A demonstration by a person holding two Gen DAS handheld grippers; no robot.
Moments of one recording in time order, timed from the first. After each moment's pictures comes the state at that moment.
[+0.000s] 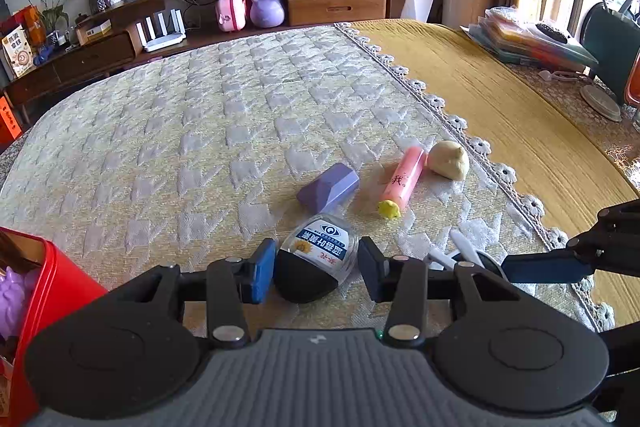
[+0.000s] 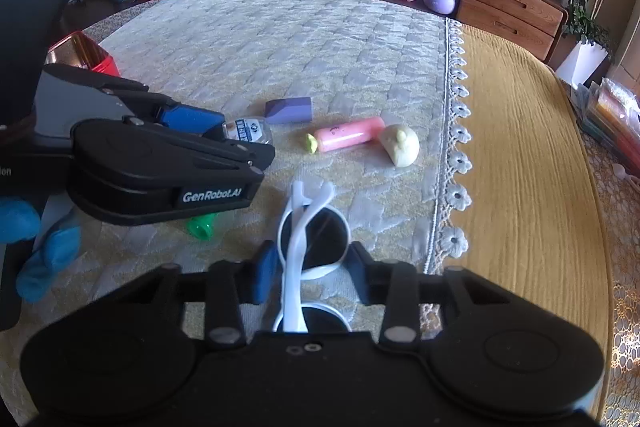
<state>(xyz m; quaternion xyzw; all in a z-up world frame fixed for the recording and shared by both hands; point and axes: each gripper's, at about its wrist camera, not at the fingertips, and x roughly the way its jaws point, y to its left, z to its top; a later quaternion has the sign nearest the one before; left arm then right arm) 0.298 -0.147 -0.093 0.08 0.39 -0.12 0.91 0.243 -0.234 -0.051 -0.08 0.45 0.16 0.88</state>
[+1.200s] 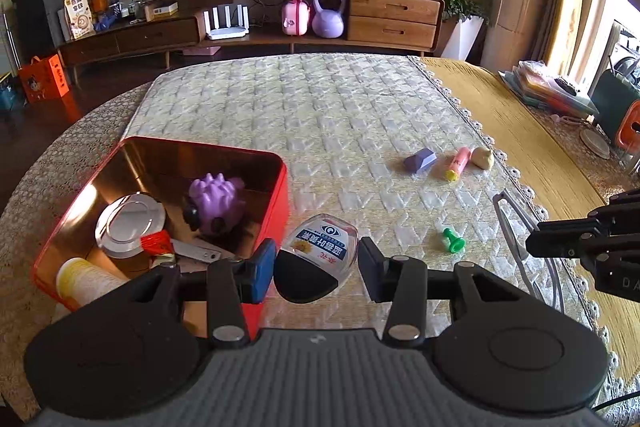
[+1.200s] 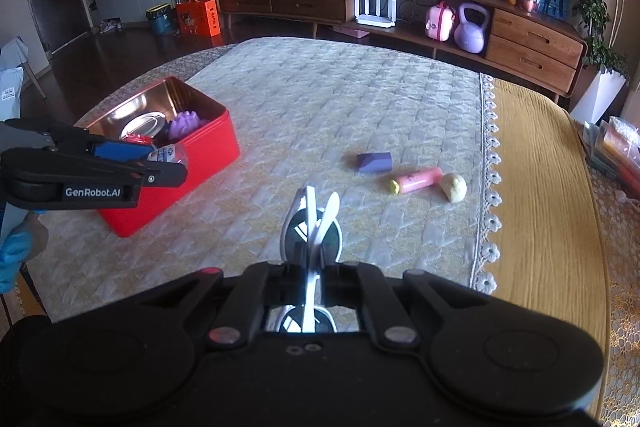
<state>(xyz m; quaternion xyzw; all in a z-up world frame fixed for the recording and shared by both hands) 0.186 -0.018 -0.014 0.02 0.39 -0.07 0.92 0.178 -0.199 0.022 -0.06 0.40 0.22 0.89</state>
